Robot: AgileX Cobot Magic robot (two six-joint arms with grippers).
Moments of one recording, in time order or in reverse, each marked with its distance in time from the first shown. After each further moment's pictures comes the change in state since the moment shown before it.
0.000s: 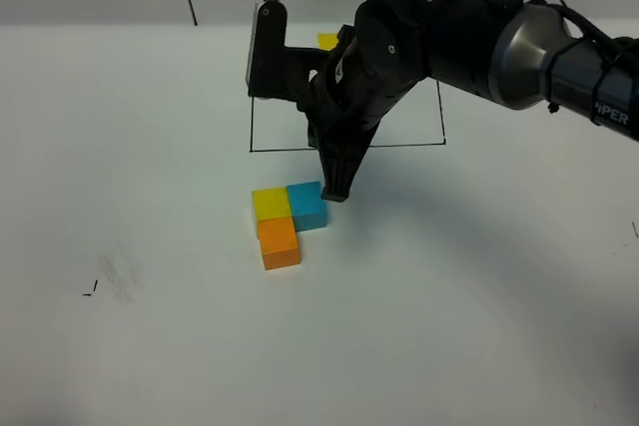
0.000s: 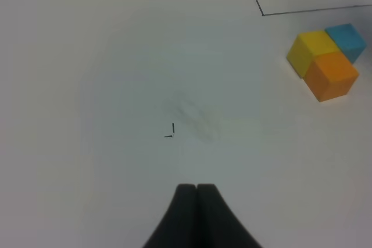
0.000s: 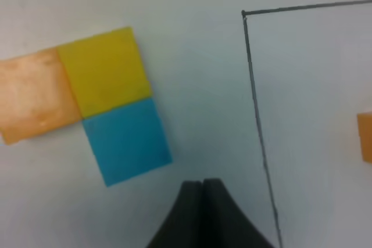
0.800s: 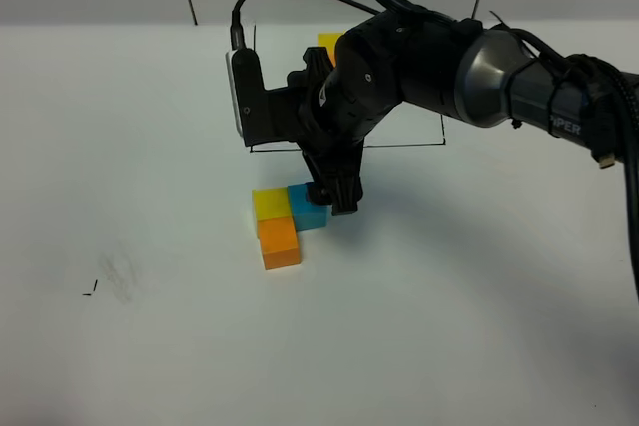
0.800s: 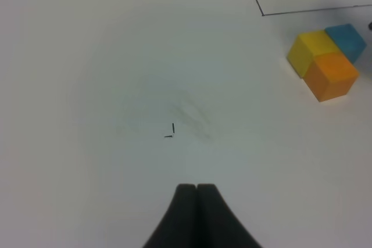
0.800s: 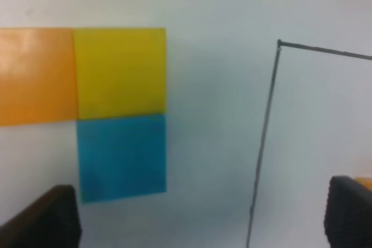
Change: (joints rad) left arm 0.000 0.000 0.000 0.000 0.000 0.000; right arm 0.034 0.062 0.000 -0.047 -0.071 -0.280
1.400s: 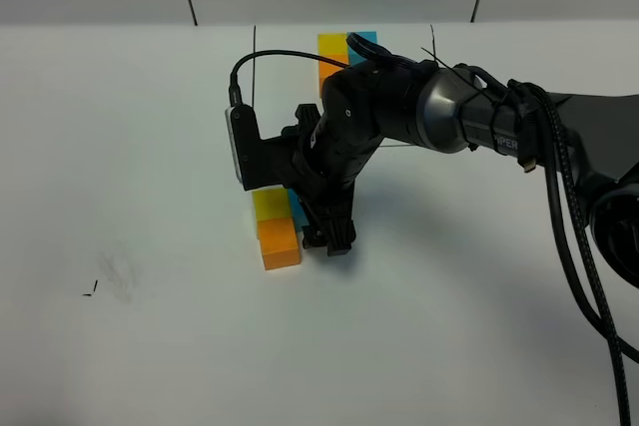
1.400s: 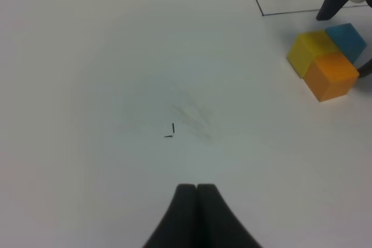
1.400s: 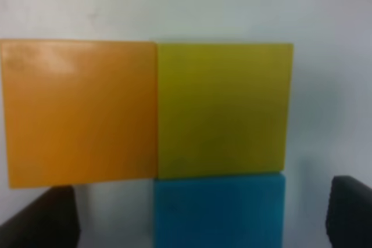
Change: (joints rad) left arm 0.000 0.000 0.000 0.000 0.000 0.000; right arm 0.000 0.151 0.000 0.131 -0.010 -0.111
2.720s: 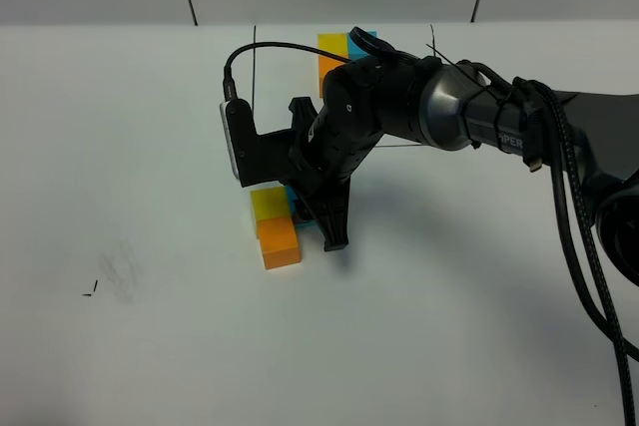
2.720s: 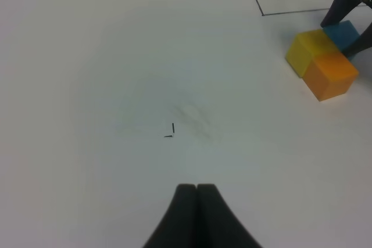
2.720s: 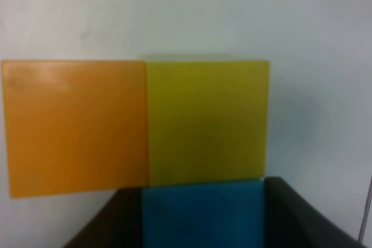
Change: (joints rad) left arm 0.000 0.000 0.000 0.000 0.000 0.000; right arm 0.000 -0.009 0.000 0.029 -0.020 -0.049
